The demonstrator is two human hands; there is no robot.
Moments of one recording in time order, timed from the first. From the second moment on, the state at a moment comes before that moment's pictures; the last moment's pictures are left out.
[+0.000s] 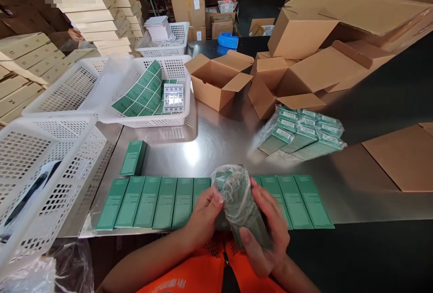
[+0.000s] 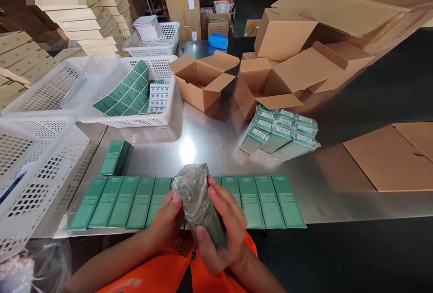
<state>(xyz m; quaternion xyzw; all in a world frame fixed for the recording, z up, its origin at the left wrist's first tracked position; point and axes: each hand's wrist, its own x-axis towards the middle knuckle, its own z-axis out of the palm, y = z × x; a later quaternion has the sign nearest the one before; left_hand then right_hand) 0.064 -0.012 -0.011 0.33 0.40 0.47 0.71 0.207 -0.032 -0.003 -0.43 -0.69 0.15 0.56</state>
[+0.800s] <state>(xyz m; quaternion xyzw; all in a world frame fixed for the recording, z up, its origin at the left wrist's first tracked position) 0.014 0.030 0.031 0.71 0.43 0.37 0.41 0.208 -0.030 -0.011 -0.38 -0.22 0.66 0.61</state>
